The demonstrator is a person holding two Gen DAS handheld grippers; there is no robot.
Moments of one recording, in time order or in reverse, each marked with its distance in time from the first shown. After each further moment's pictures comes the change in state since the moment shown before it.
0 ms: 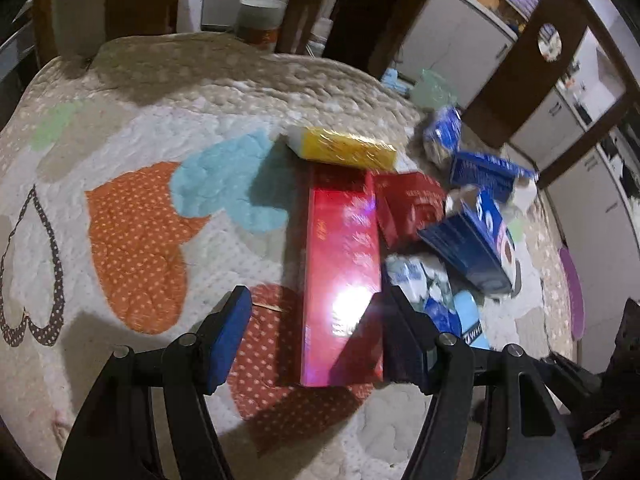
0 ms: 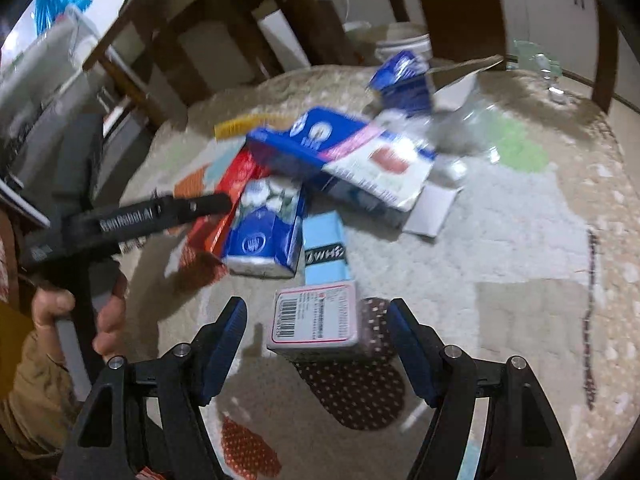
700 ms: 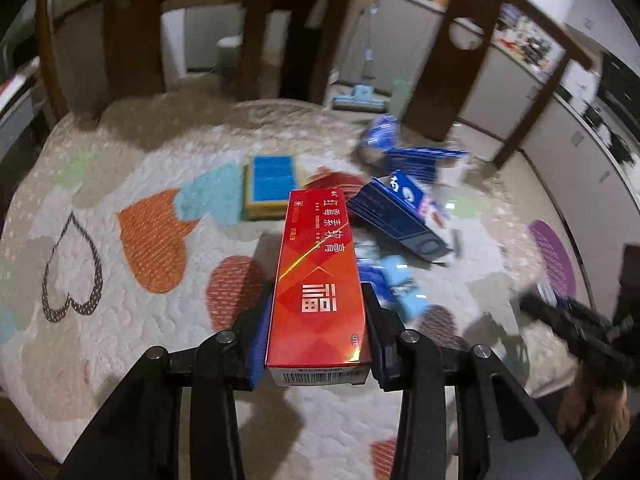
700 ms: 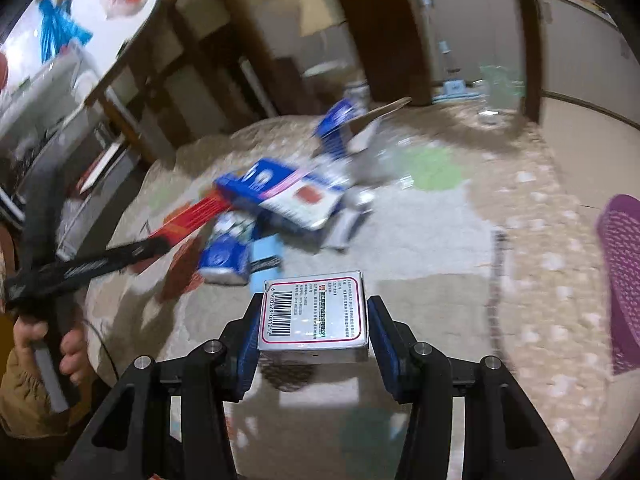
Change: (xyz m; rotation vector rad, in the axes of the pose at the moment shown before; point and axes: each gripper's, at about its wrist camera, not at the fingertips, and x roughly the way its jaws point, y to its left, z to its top) left arm -0.078 -0.051 -0.033 0.126 -0.115 0.016; right arm -0.093 -0.068 -0.027 0.077 -0.205 -0.054
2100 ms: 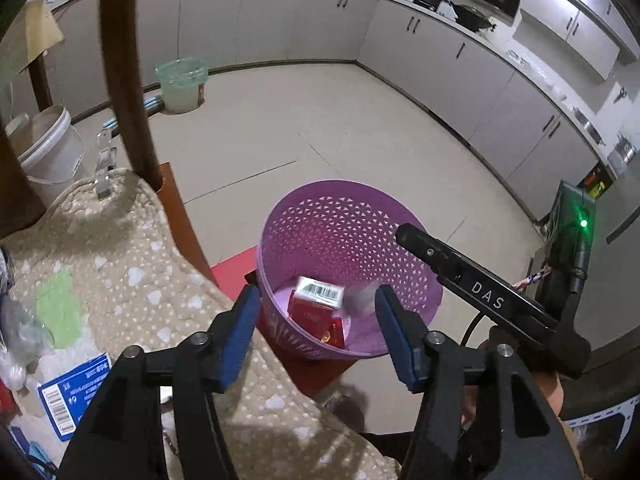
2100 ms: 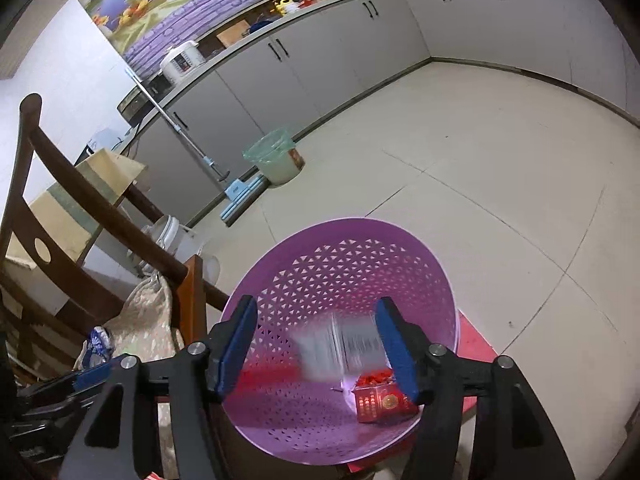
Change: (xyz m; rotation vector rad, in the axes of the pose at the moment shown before) left arm 0.129 -0.394 0.039 0.480 0.148 -0.397; right arm -0.106 -0.285 -0.007 0.610 -0.355 -0.385
